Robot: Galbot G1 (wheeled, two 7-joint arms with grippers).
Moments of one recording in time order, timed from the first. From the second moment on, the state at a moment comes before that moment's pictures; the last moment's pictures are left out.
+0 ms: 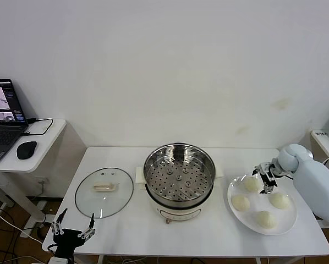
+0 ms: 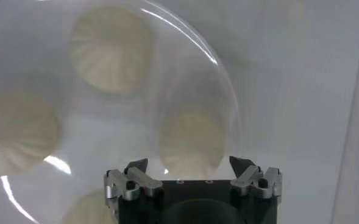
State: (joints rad) left arm 1.78 -1.49 -0.76 -2.17 0.22 0.13 0.10; right arm -0.25 0.82 -0.29 0.92 -0.54 0.15 -1.11
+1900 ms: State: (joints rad) left arm 1.76 -1.47 -0.75 -2.15 0.21 0.12 0.09; right arm 0.16 0.83 -0.51 0.98 -0.12 0.13 -1.26
